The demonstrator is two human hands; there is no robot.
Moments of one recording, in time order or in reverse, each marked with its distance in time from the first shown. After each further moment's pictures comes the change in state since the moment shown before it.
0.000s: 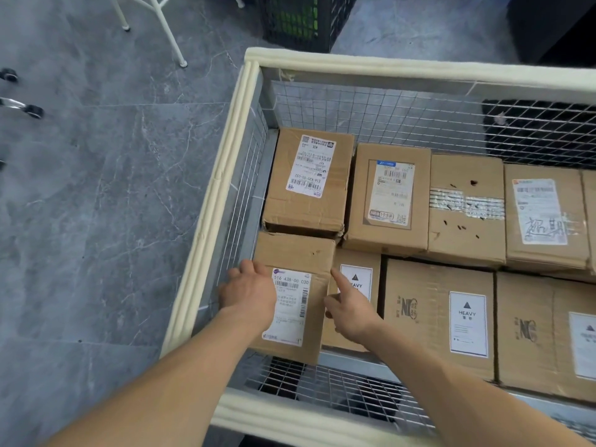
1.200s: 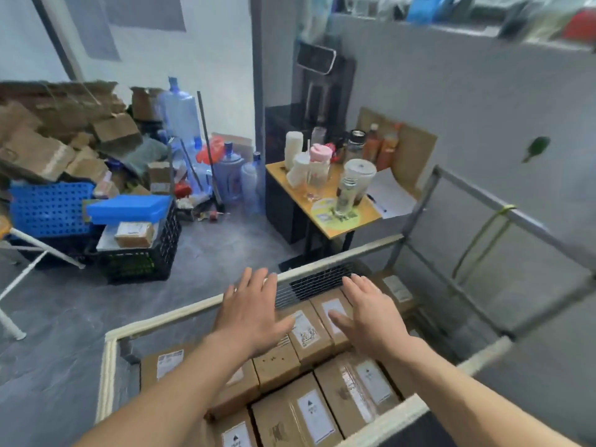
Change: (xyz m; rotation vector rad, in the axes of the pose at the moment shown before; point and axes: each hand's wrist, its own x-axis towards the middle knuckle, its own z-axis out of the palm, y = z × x) left_hand -0.346 0.132 -0.307 -0.011 0.785 0.933; right_hand -0.453 -0.087 -0.263 -0.560 1.102 -0.103
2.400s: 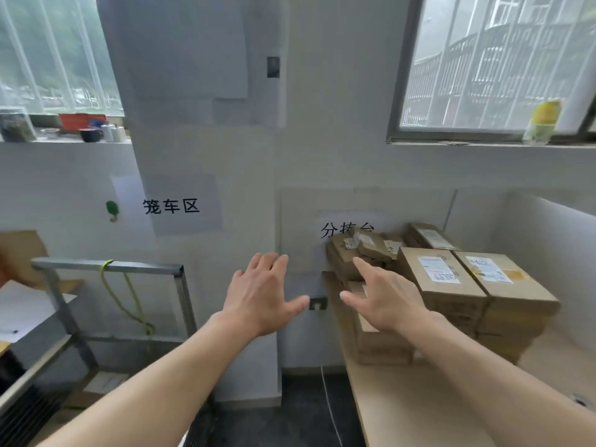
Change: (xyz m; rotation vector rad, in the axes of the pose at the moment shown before) left_hand -0.179 0.616 -0.039 -0.095 0.115 1.148; right_hand -0.539 0.325 -0.246 -0.110 0.455 1.053
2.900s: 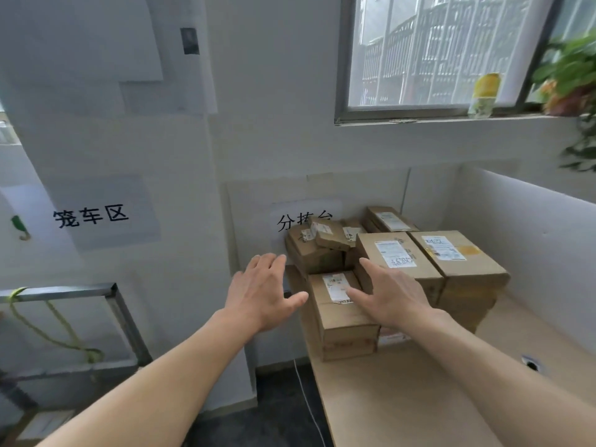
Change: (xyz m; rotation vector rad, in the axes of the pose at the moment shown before) left_hand 0.078 0.068 0.062 -0.030 -0.100 0.105; right_hand 0.013 0.108 0.014 0.046 0.030 0.164
